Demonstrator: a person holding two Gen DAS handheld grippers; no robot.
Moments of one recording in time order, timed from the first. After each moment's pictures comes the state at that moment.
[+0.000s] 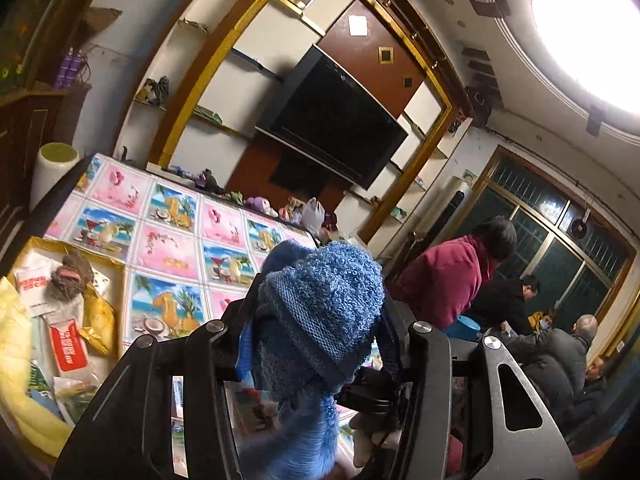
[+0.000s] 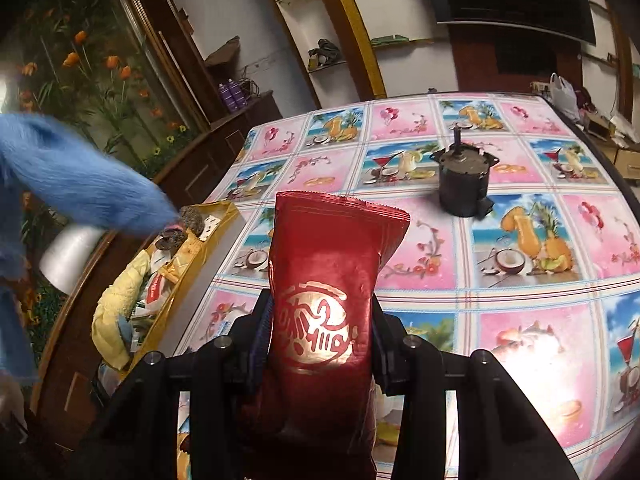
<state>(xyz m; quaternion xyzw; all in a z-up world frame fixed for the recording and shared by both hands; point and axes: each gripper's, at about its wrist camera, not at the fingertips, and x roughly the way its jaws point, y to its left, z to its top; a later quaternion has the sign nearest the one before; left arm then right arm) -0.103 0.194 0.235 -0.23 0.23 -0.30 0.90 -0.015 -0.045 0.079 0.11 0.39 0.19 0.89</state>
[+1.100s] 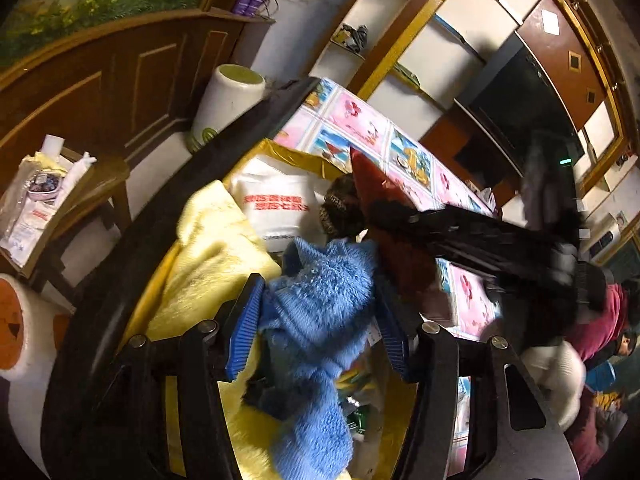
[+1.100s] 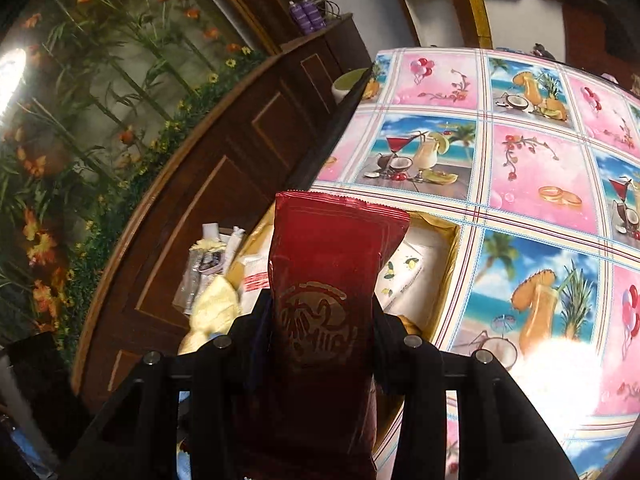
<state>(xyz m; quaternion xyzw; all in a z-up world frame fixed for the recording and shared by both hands) -0.055 0.343 0.083 -0.26 0.38 -0.01 0.88 0.108 0.194 0.067 0.08 0.49 0.31 0.81</state>
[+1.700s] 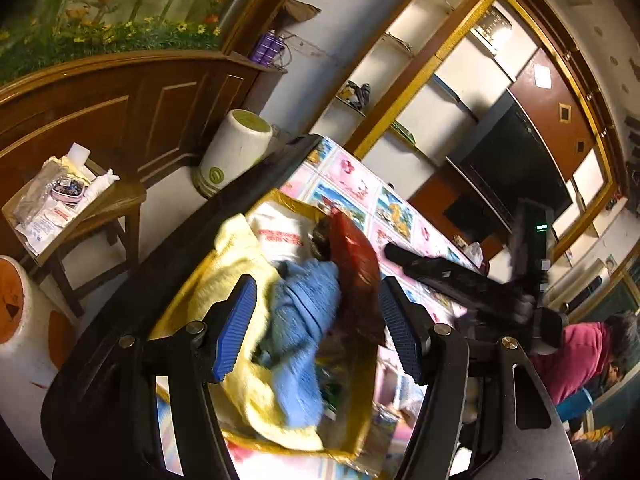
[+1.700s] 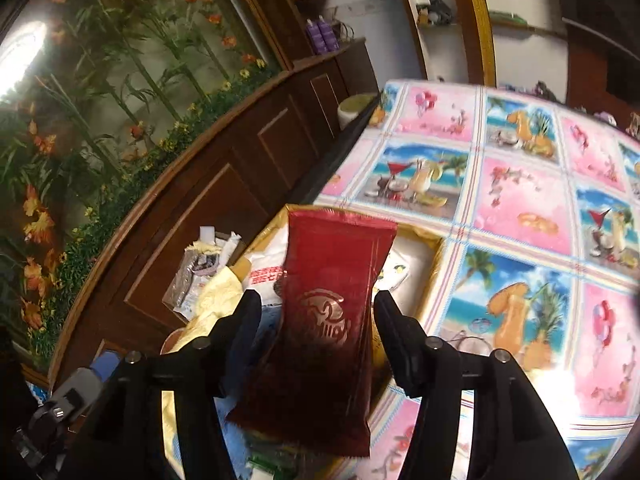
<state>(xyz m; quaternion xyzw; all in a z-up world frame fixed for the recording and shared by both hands) -0.118 0.347 0.124 -0.30 0.30 0.01 0.91 0.076 0.171 0.099 0.05 0.43 0.32 0.84</state>
